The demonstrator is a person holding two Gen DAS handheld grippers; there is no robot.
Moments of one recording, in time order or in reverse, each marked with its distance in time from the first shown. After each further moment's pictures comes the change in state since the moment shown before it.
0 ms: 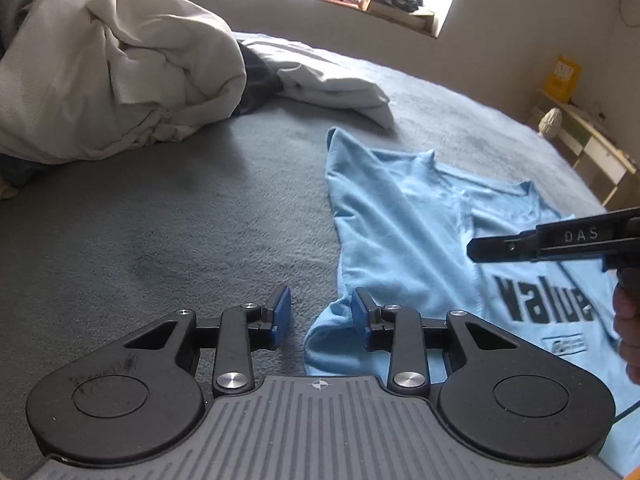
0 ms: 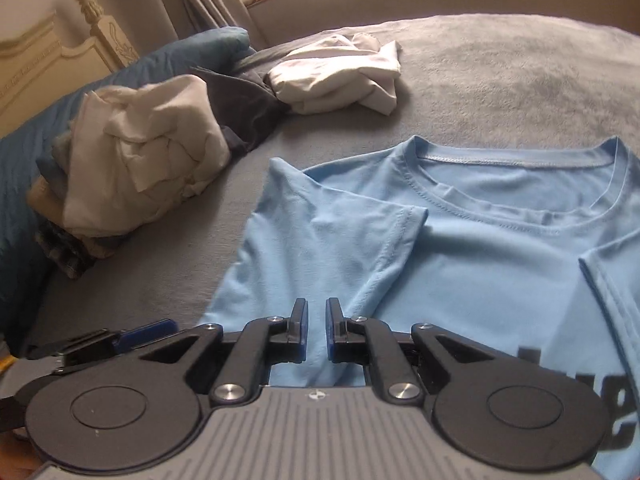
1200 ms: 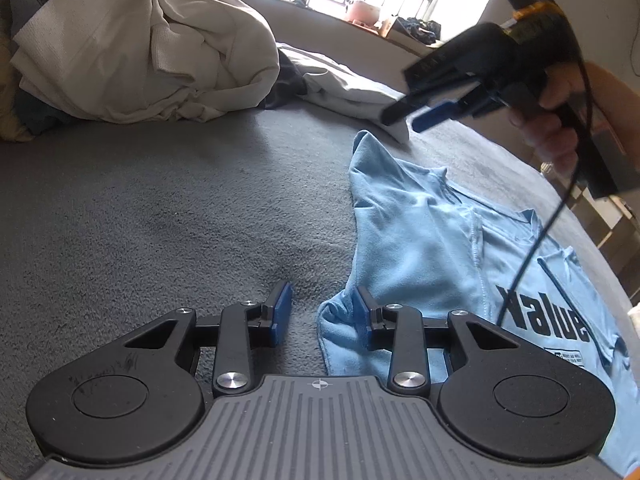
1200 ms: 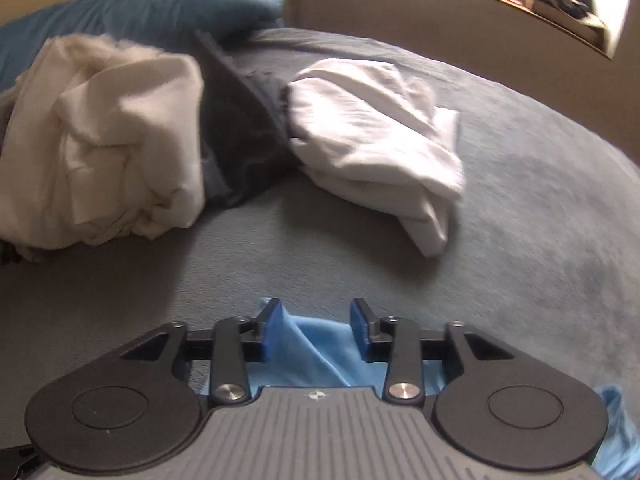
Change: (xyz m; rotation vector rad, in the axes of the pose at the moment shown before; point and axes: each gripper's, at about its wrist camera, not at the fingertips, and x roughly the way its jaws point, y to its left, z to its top) left arm -0.007 0.019 -0.024 -0.135 -0.091 -0.061; right arm 0.087 0.096 0.146 -0.411 0.122 -0.148
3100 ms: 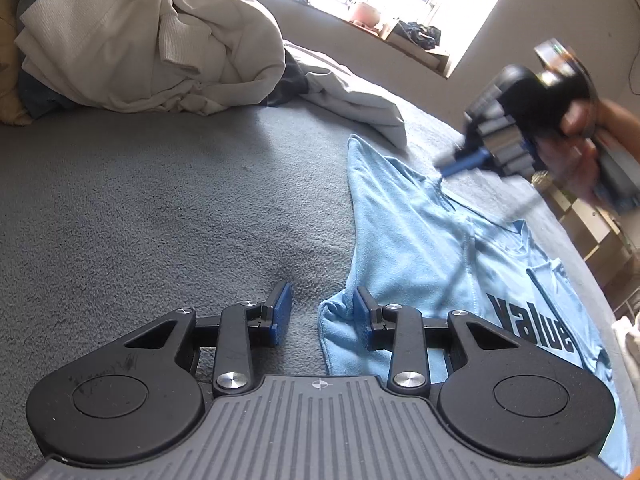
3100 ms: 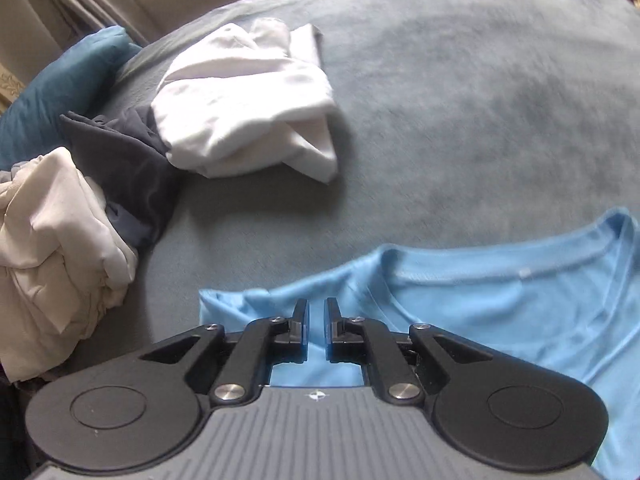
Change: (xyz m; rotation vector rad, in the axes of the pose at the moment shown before) left arm -0.004 0.008 0.003 -0.051 0.013 -0.042; right arm -0.010 -0.103 -0.058 0.693 0.148 0.087
